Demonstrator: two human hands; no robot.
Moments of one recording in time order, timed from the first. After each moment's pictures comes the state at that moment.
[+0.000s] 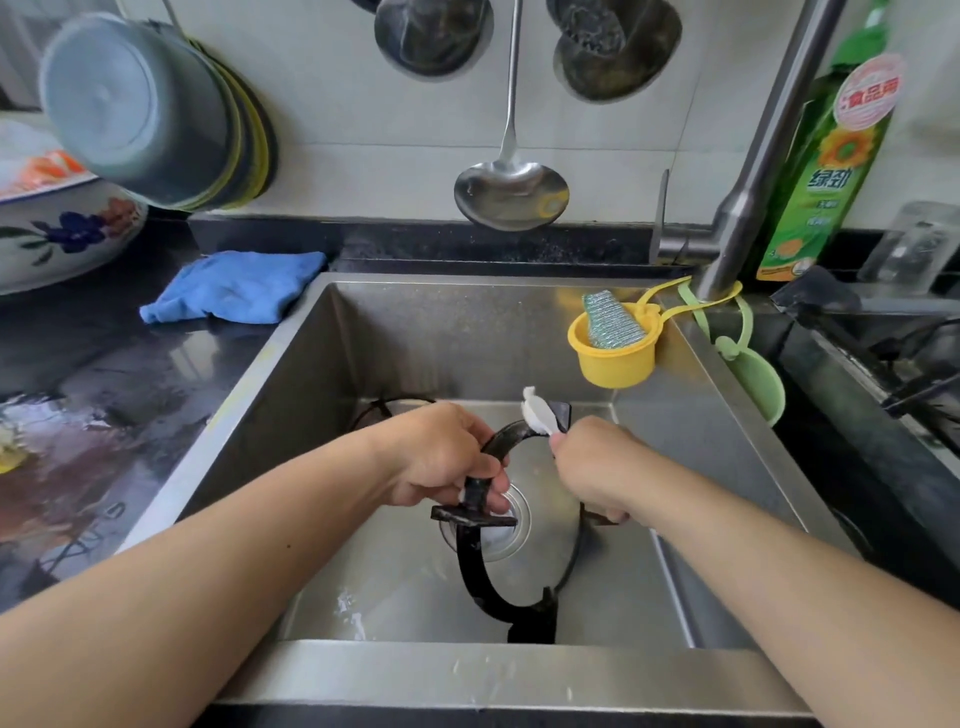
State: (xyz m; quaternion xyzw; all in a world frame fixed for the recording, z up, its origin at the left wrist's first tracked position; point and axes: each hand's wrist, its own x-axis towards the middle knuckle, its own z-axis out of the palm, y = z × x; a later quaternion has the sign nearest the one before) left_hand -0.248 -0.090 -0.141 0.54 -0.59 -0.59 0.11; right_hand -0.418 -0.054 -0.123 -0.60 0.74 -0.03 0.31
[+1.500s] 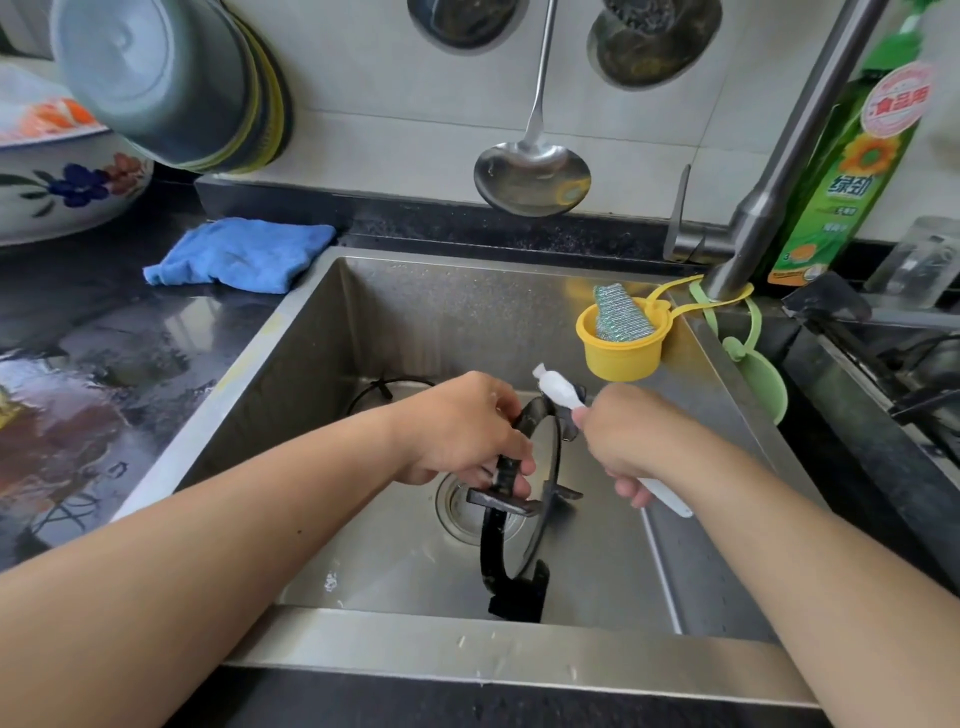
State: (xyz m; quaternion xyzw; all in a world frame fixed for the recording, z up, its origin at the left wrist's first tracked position) left_hand -0.258 -0.075 -0.118 0.50 -0.64 -0.57 0.14; right_hand -0.429 -0.074 -0.115 -0.49 0.82 0.01 0.29
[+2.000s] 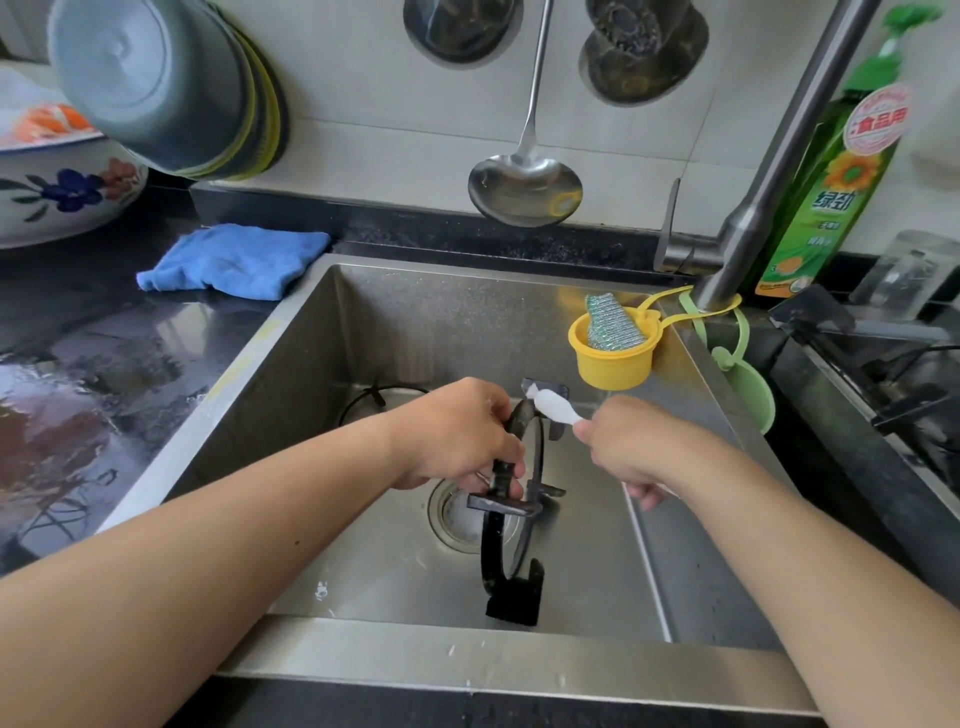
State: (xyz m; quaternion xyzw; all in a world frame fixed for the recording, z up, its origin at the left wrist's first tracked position) left_hand -0.261 -0.077 -0.119 0.50 -0.65 -0.54 0.15; right_hand -0.444 -0.068 -0.111 -0.53 0.81 0.04 0.26
